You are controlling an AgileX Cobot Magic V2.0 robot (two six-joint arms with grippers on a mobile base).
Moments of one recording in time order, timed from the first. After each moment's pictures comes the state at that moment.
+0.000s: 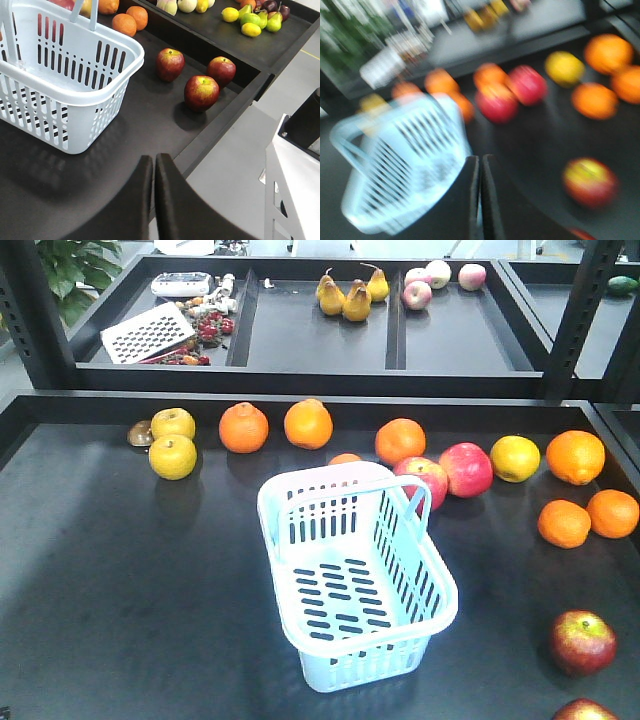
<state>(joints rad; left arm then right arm) -0.31 0.53 -0.15 1.75 -0.66 -1.85 0.04 0.23 -0.46 0.08 0.70 0.24</state>
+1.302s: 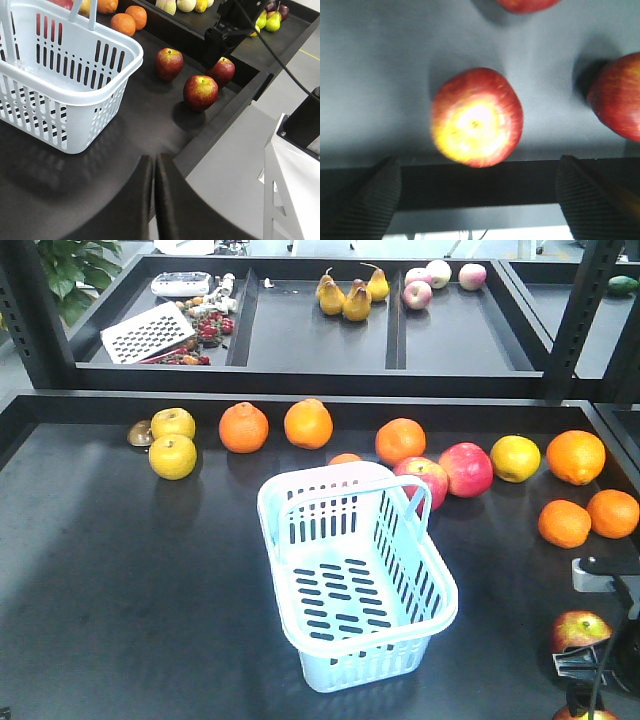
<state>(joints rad) -0.31 0.53 -0.15 1.75 -0.67 -1.85 0.02 1.42 -0.67 -0.11 0.88 0.13</state>
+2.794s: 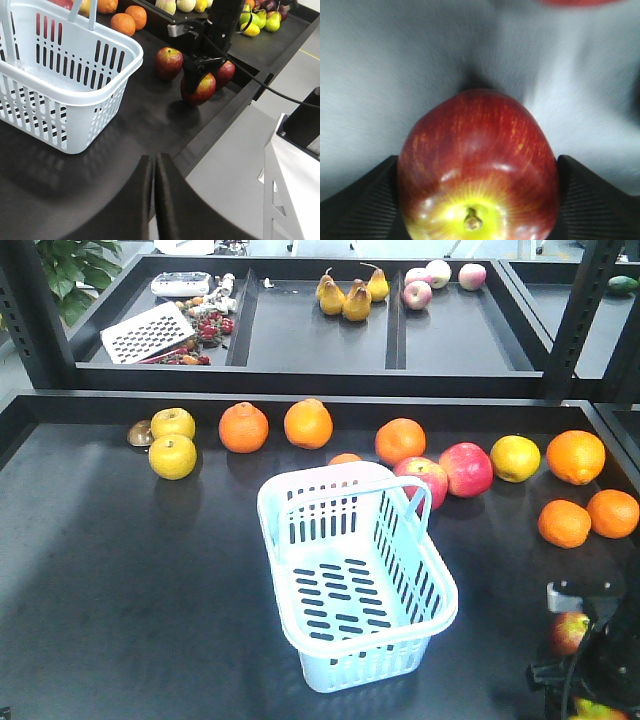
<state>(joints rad) -0.31 0.53 -0.15 1.75 -0.67 -1.85 -0.04 1.71 -0.68 -0.04 0.69 0.04</state>
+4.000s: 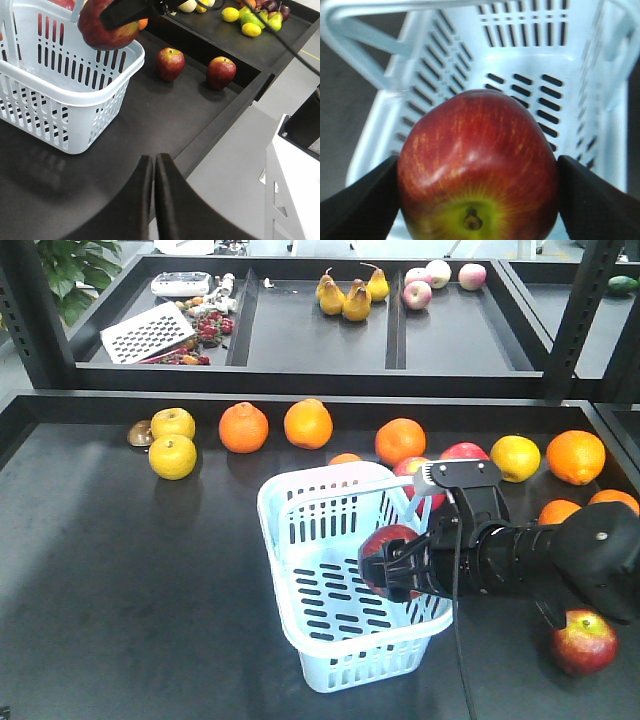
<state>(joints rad) -0.31 0.53 -0.15 1.75 -0.66 -1.85 0.38 1.51 -0.76 0.95 0.27 -0.77</state>
